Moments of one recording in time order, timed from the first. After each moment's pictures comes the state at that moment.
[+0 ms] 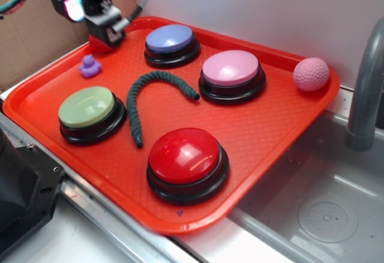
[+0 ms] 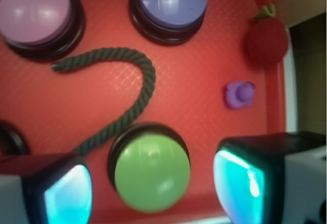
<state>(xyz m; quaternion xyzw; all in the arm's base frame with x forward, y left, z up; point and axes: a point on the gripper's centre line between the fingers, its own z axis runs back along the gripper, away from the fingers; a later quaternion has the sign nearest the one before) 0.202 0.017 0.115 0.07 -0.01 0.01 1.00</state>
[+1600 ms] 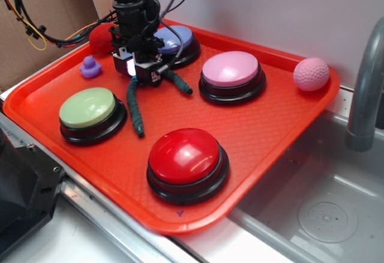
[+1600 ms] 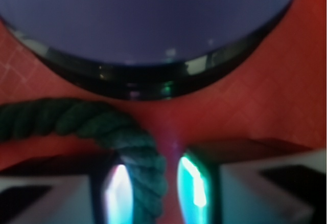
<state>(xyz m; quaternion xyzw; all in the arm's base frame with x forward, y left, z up) 0.262 0.054 0.007 -0.02 0.05 0.03 1.00</state>
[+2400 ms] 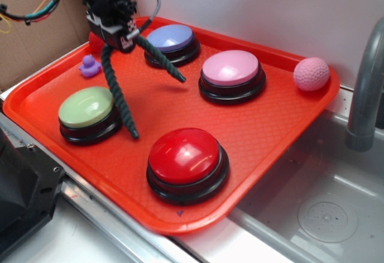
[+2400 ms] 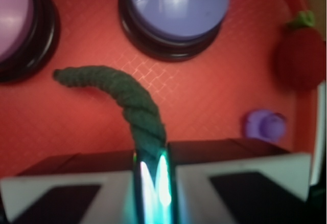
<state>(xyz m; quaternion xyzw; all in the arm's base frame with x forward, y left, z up) 0.228 0.024 0.108 0.05 -0.02 -0.01 1.00</state>
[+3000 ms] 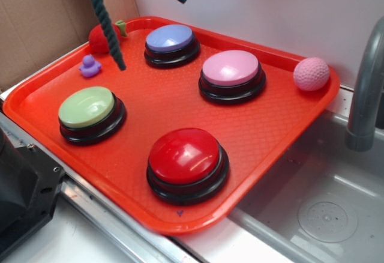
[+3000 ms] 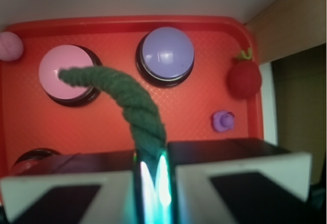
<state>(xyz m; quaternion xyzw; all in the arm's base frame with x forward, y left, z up) 0.231 -0.003 0.212 0.05 -0.05 0.01 1.00</state>
